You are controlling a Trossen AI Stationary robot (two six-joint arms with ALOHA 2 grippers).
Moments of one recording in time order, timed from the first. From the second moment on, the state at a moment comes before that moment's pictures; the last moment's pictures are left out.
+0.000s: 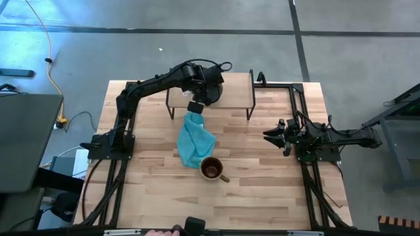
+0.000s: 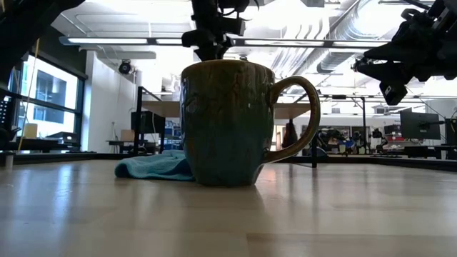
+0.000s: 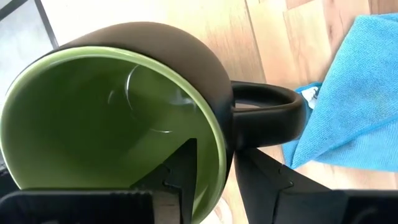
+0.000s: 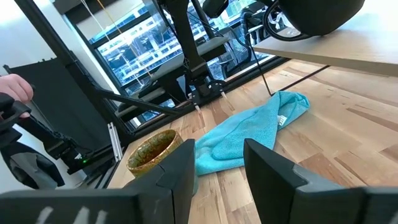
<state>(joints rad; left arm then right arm) 0.45 2.05 2.19 -1.39 -0.26 0.70 0.07 0.03 0.02 -0.01 0.12 0.47</state>
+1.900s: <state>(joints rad) 0.50 2.05 2.31 -1.41 -0.23 0.68 0.07 0.03 0.02 0.00 0.12 0.47</state>
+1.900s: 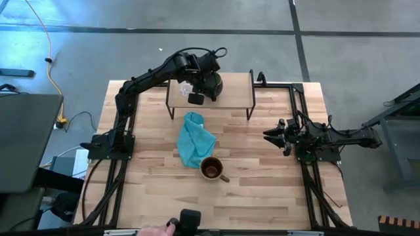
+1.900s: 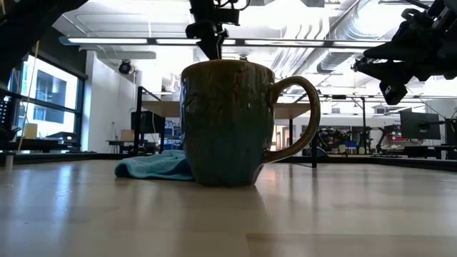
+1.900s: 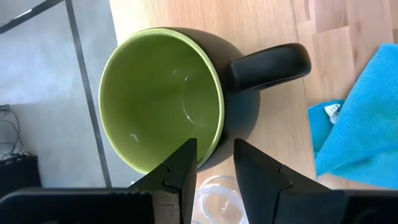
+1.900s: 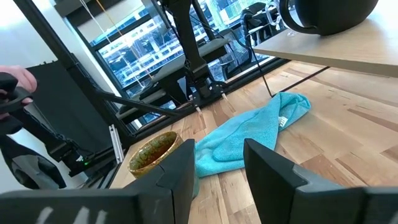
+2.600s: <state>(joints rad) 0.52 2.05 2.31 -1.40 -0.22 0.73 0.07 0.03 0.02 0.00 0.12 0.47</state>
